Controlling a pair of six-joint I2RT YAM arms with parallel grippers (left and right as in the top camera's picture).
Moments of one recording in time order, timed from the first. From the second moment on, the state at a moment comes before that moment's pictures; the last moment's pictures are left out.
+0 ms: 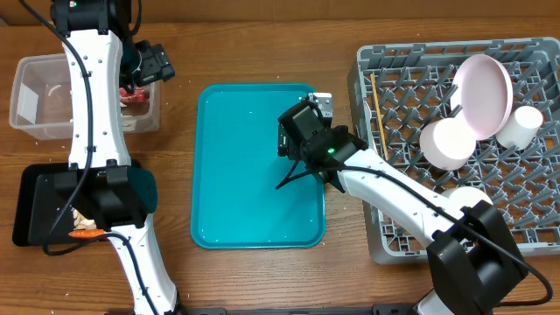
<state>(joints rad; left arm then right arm) 0.08 2.26 2.54 -1.68 -0.09 -0.39 0.67 1.76 1.22 -0.48 0.35 0.62</state>
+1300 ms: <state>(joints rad) 0.05 2.26 2.54 -1.68 0.15 -0.39 0.67 1.76 1.22 -0.48 0.35 0.62</state>
